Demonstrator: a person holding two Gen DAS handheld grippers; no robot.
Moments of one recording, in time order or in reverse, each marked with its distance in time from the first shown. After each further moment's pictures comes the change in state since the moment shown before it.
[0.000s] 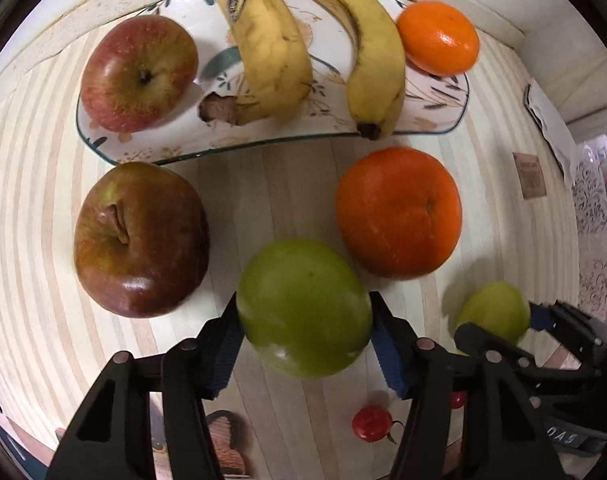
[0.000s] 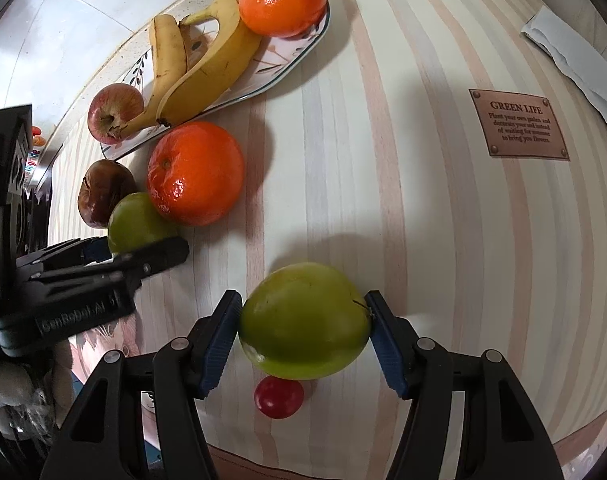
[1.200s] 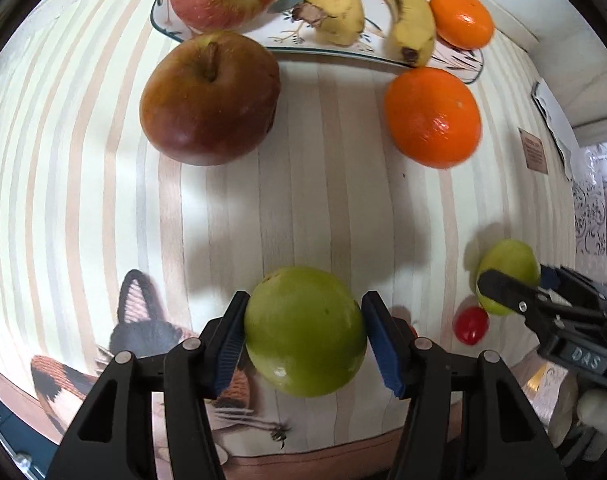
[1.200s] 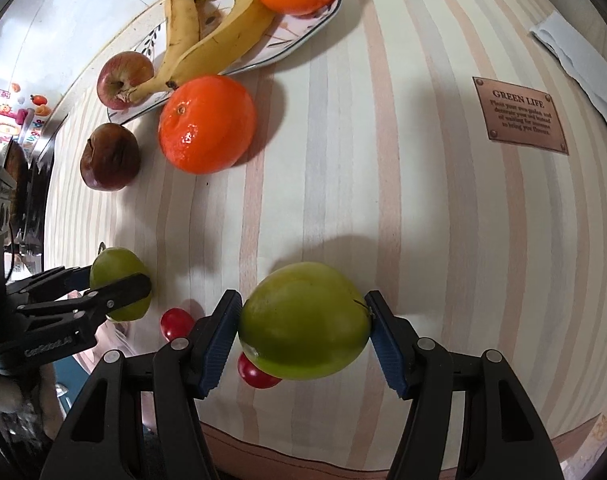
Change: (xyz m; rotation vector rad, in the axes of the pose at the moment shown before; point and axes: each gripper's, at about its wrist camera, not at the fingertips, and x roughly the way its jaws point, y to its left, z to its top) left arm -0.006 0.027 -0.040 -0.103 0.047 -0.013; right arm -0.006 -0.007 -0.017 -0.064 0.056 -0.011
